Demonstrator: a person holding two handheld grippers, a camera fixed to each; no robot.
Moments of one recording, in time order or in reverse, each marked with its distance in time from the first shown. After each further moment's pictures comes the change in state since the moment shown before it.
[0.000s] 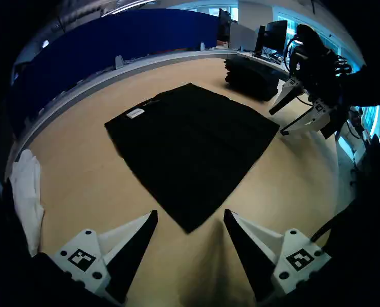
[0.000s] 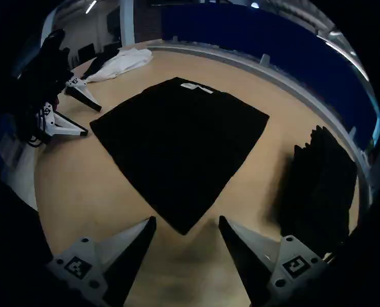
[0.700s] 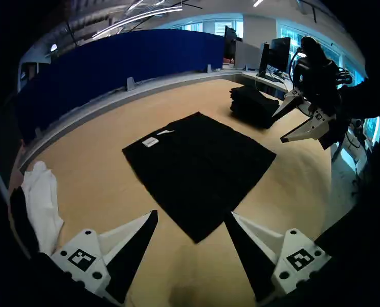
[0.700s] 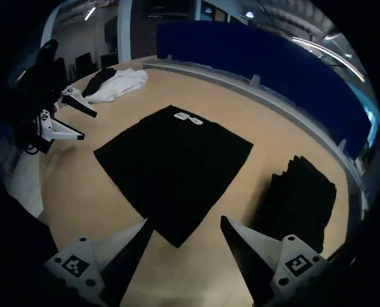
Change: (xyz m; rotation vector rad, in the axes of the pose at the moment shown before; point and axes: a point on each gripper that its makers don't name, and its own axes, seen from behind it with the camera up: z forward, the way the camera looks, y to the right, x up) left arm 0.047 -0.014 -0.043 0.034 0.101 -0.027; right arm 0.048 0.009 -0.040 -0.046 0.079 0.005
